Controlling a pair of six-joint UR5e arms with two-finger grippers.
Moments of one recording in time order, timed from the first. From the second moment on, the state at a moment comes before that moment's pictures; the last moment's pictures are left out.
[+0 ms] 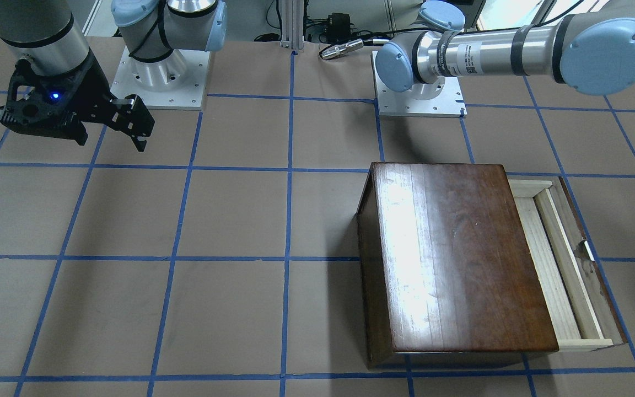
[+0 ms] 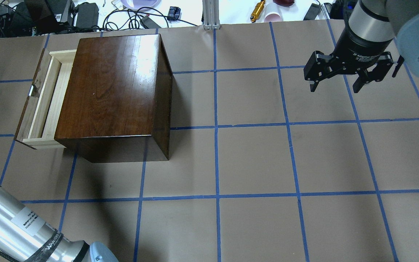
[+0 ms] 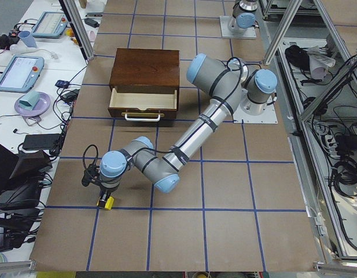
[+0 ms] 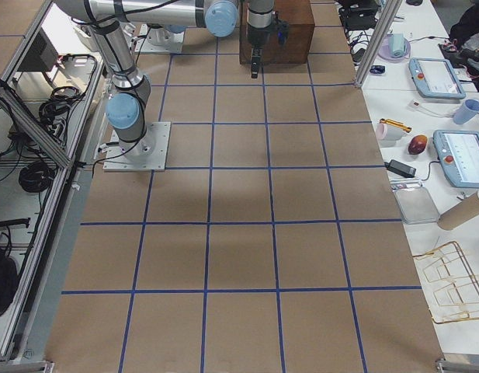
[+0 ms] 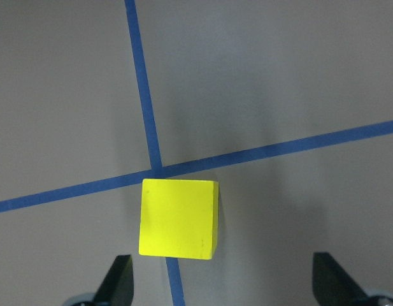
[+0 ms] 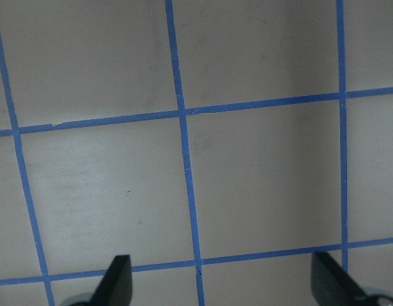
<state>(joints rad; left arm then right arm) -0.74 -2.56 -0.84 -1.04 1.40 1.00 1.52 -1.59 1.63 -1.60 -1.59 0.04</state>
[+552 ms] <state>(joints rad) -0.74 -2.63 -0.76 -1.02 1.39 1.02 1.52 -1.59 1.63 -1.60 -1.59 0.04</state>
